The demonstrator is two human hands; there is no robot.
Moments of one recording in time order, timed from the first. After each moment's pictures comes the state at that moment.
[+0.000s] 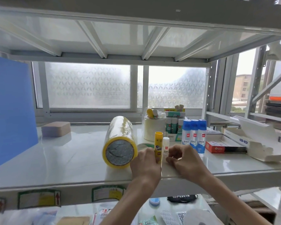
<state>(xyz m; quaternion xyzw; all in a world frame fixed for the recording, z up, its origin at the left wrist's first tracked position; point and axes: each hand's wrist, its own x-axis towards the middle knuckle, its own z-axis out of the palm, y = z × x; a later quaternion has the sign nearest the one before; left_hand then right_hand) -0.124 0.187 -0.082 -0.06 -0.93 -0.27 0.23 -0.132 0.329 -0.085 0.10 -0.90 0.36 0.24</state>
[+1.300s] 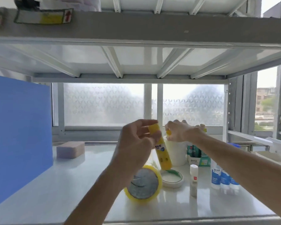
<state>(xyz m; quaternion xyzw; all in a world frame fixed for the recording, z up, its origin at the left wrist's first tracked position) -0.108 0.096 0.033 -0.17 -0.70 -0.67 0.19 -0.264 0.269 0.056 0.10 -0.98 0.00 0.14</state>
